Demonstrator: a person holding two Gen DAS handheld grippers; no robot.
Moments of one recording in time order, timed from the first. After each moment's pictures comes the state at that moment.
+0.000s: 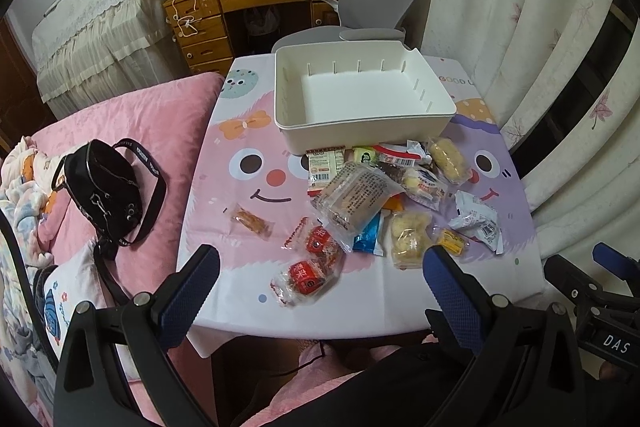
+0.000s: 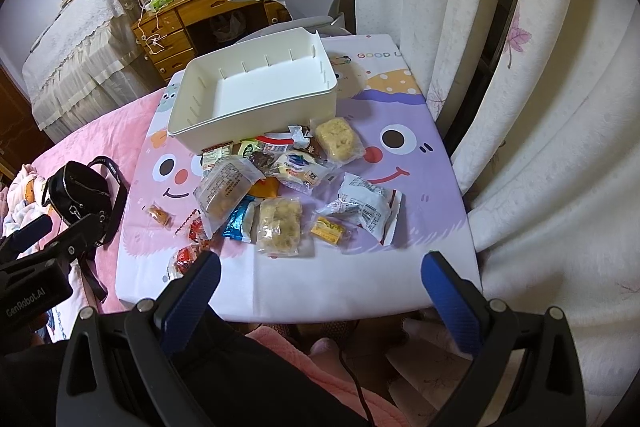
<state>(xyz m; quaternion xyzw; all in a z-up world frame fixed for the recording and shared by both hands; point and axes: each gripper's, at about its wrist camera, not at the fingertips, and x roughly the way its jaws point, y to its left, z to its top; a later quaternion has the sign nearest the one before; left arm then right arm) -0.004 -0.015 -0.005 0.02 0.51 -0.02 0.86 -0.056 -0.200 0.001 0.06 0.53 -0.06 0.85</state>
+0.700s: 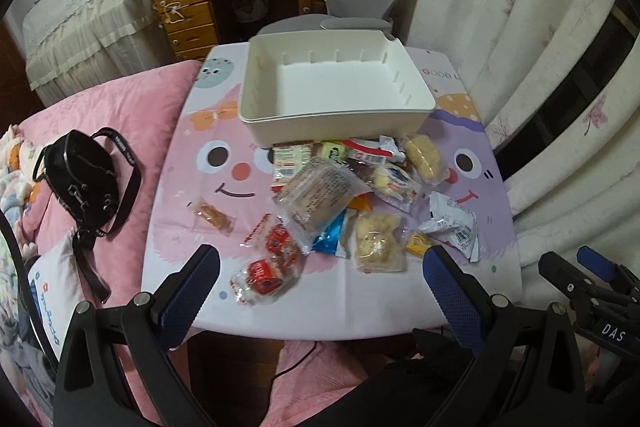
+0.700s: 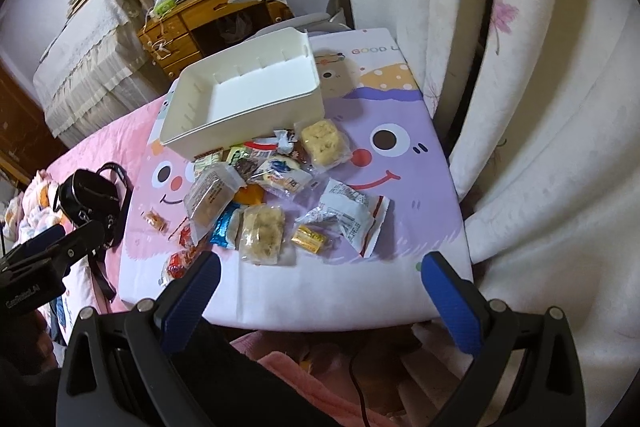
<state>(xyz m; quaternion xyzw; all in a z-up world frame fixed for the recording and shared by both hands) 0.019 -0.060 -0.018 0.00 0.53 -0.04 0.85 -0.045 -0.263 -0.011 0.10 0.53 -0.03 0.84</state>
